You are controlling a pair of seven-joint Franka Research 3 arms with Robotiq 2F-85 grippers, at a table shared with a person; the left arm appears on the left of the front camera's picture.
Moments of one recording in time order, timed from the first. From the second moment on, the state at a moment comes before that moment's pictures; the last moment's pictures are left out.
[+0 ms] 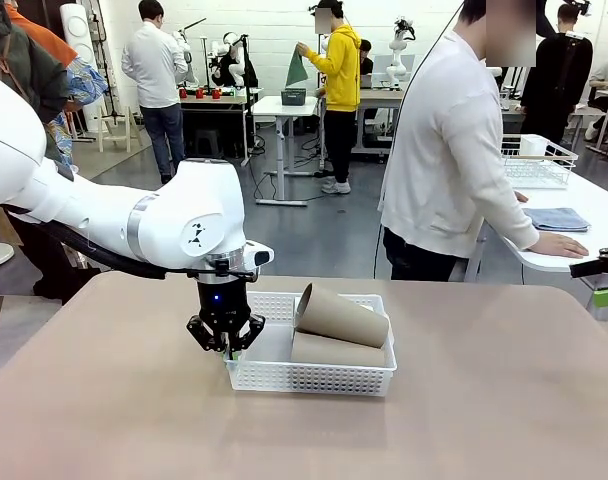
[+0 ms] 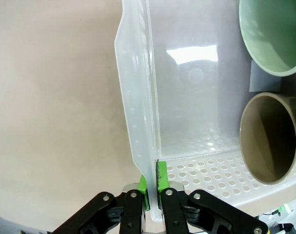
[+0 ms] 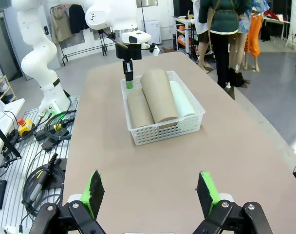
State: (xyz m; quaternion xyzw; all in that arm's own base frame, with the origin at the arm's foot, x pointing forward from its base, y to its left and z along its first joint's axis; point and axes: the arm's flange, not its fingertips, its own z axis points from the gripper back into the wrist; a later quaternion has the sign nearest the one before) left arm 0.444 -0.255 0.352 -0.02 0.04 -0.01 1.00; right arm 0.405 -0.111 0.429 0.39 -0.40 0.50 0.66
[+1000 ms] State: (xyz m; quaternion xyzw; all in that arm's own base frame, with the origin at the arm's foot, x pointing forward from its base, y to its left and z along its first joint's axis) left arm 0.444 -0.255 0.352 -0.02 0.04 -0.01 1.00; right arm 0.301 -0.240 0.420 0.63 -0.10 0.01 0.77
